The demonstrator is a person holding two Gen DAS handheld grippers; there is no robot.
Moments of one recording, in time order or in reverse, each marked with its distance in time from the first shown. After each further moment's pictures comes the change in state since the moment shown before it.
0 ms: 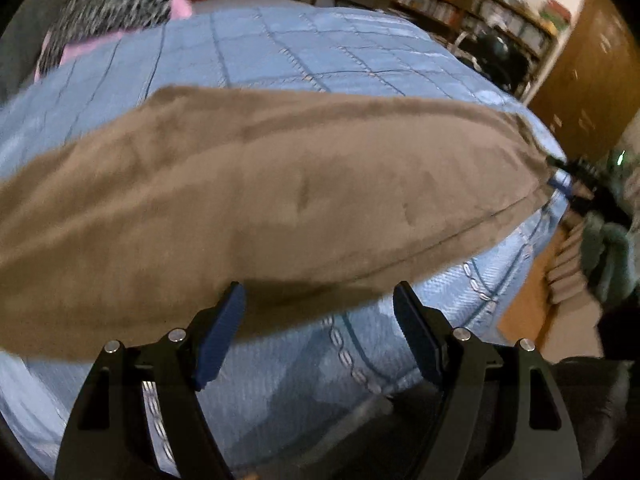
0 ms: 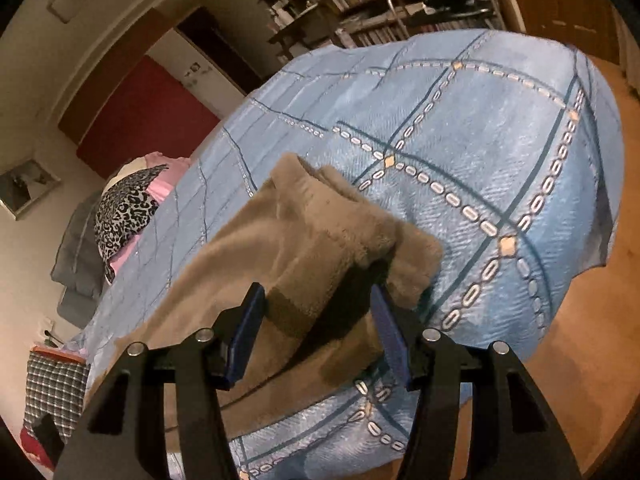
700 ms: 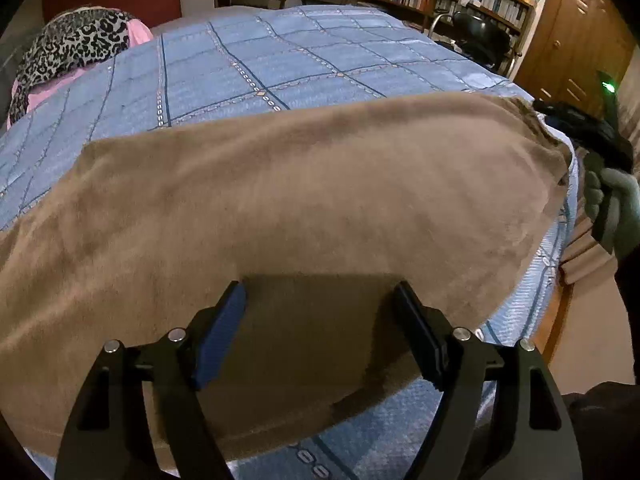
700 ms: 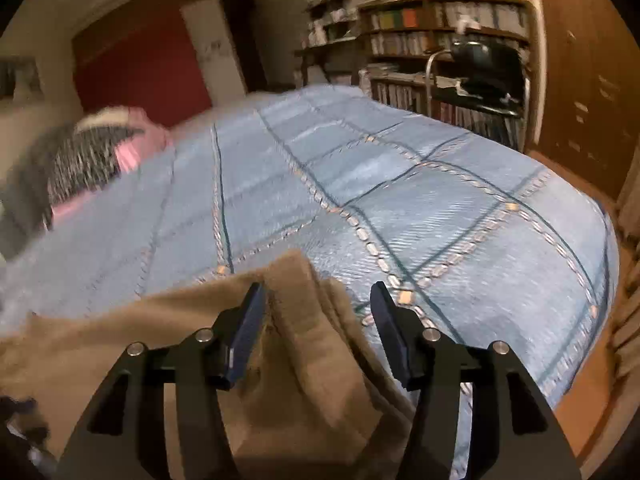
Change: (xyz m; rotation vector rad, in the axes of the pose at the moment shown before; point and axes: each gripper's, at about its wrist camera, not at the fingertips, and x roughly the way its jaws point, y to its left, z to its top) left arm 0.062 -0.046 0.052 0.164 -0.013 0.013; right arm 0.032 0.046 0.063 -0.335 -0.125 -0.196
